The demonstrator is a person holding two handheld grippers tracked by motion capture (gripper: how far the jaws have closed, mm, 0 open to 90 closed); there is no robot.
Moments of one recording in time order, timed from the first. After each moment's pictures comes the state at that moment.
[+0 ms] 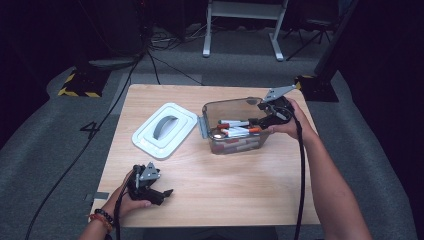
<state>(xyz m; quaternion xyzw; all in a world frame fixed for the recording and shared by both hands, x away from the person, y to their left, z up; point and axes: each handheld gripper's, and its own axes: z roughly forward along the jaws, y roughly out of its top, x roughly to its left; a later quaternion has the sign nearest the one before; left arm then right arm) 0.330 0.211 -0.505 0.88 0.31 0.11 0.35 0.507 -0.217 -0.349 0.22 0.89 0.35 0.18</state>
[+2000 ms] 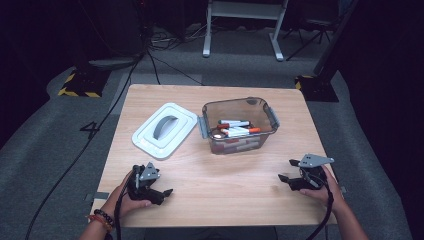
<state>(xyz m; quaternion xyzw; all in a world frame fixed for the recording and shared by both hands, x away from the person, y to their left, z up) 0.329 0.211 -0.505 0.87 0.32 0.12 0.35 0.368 -0.328 -0.476 0.31 0.86 0.36 0.18</state>
